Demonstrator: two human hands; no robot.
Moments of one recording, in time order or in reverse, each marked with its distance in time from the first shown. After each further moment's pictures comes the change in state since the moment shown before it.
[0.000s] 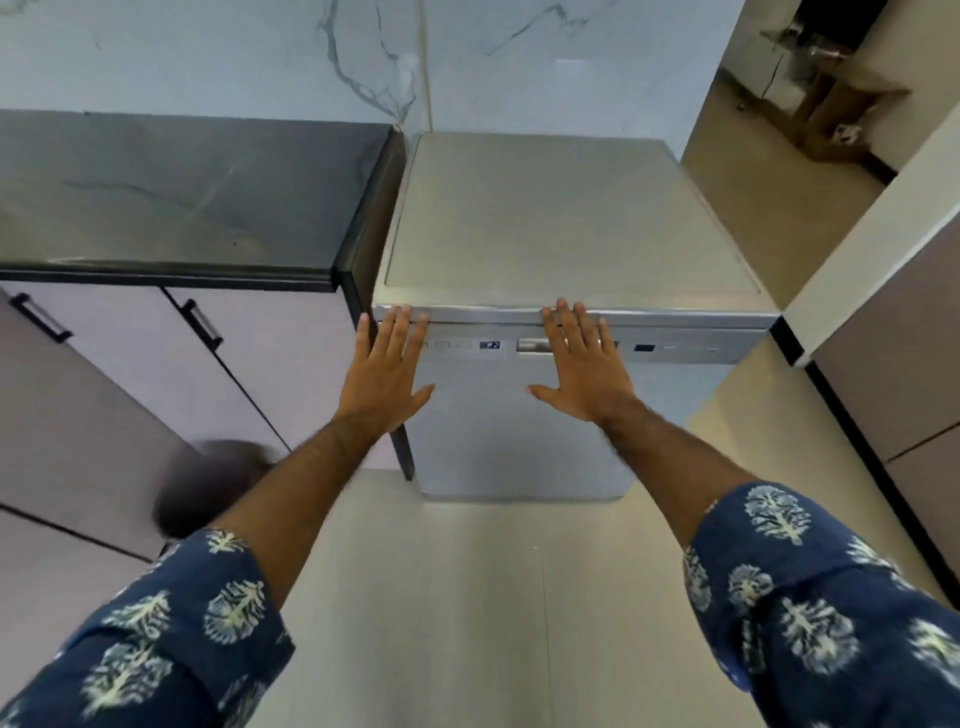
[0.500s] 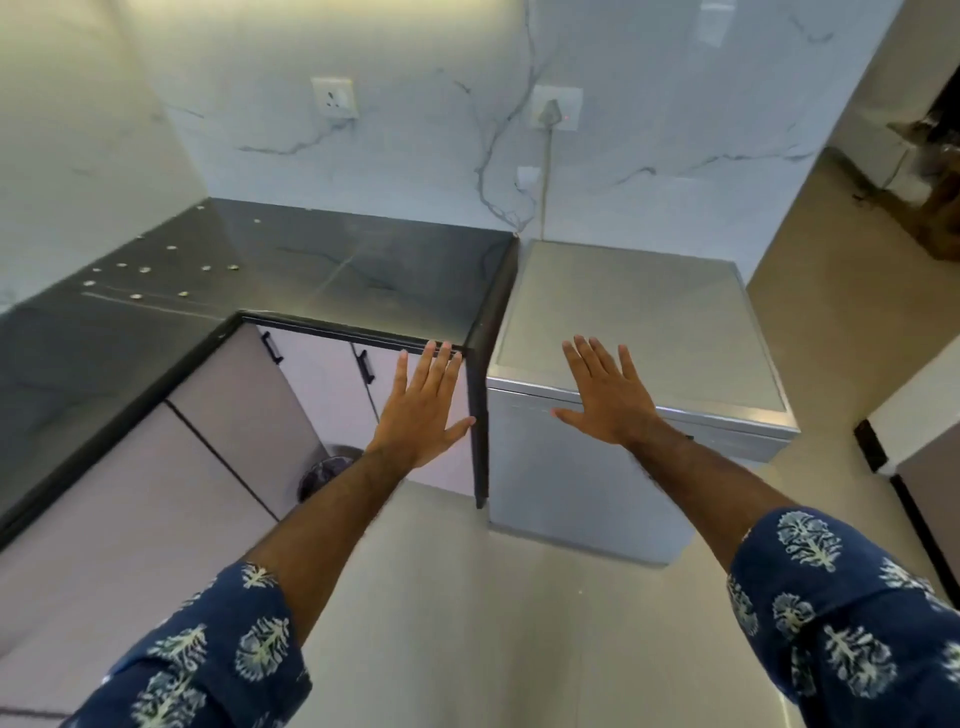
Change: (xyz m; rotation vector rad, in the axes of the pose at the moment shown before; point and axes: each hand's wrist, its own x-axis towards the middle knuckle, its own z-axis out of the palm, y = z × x) left_hand -0.092 -0.065 -0.241 0.015 -0.091 -0.140; right_hand -0.019 -0.067 -0.228 0.054 -0.013 -0.239
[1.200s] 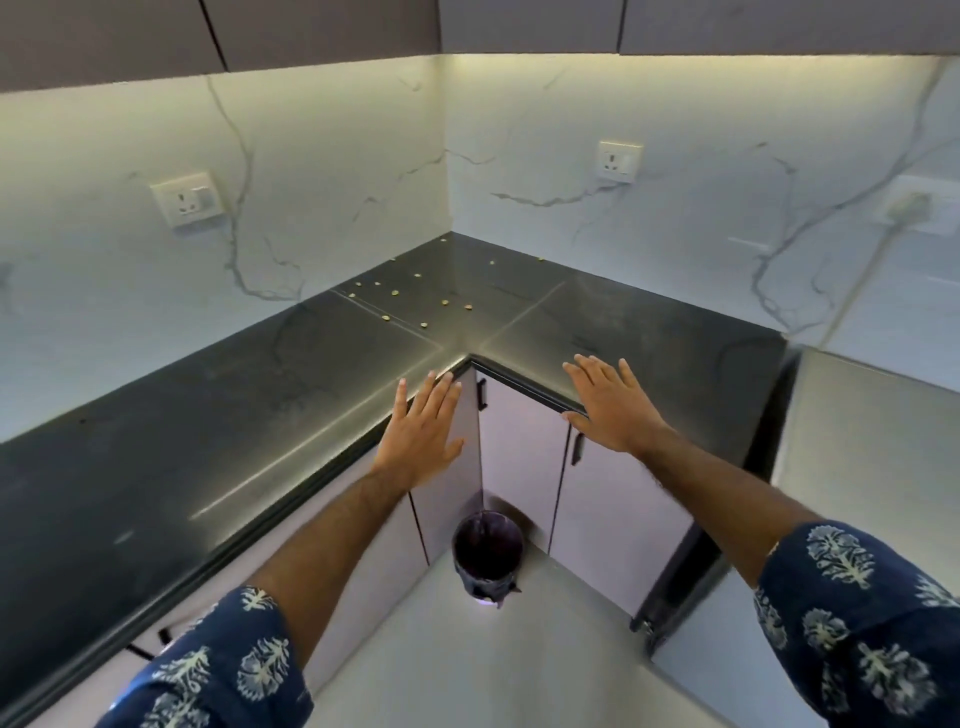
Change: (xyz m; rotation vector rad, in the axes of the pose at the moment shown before) left_hand -0.098 -0.366 0.042 0.093 -0.152 -0.427; right_hand 0.301 -0.333 -0.044 0.077 0.059 -0.442
